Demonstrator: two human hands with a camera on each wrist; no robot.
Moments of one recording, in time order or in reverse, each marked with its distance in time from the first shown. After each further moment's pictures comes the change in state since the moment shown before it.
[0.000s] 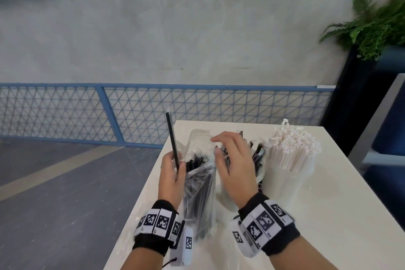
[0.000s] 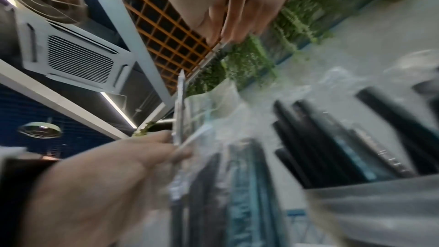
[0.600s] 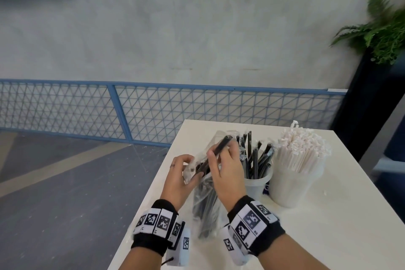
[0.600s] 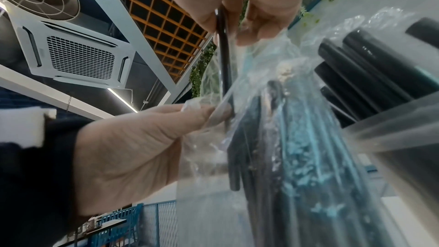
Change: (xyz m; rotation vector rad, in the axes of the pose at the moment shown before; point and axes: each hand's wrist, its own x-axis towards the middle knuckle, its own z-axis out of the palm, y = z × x) left_hand -0.009 -0.003 -0.019 0.095 -0.177 -0.015; right_hand -0.016 -0.013 0.036 0.096 -0.093 0.184
